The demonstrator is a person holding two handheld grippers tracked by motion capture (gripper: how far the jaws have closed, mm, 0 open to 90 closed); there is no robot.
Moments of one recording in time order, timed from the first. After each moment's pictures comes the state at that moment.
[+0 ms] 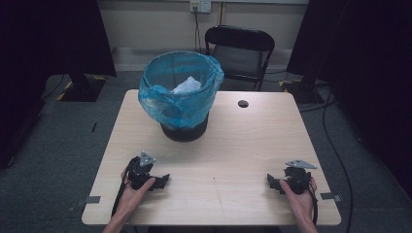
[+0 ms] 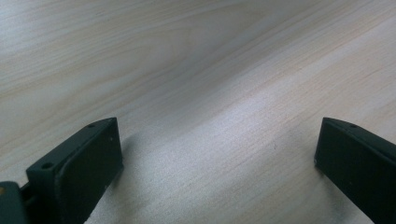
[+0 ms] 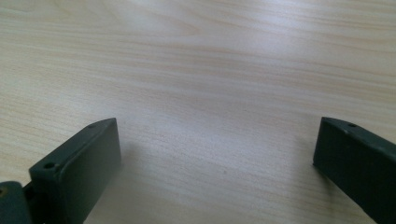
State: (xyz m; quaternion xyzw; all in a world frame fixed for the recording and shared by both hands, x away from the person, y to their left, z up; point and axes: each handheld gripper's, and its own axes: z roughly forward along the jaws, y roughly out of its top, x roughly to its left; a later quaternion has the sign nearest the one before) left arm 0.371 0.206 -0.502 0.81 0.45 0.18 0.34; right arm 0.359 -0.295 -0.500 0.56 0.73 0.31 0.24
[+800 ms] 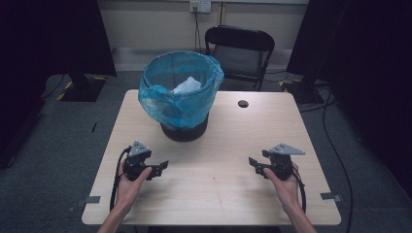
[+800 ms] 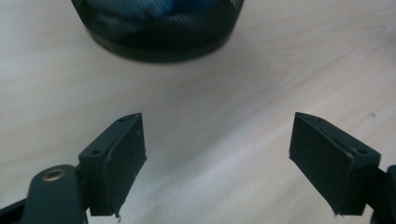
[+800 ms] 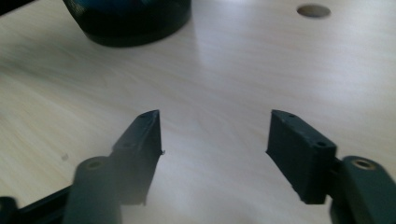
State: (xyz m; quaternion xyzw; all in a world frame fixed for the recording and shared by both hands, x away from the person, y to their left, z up) left arm 0.383 0.212 -0.450 0.76 0.45 0.17 0.43; right arm 0.383 -0.235 -0.446 0.45 0.75 0.44 0.21
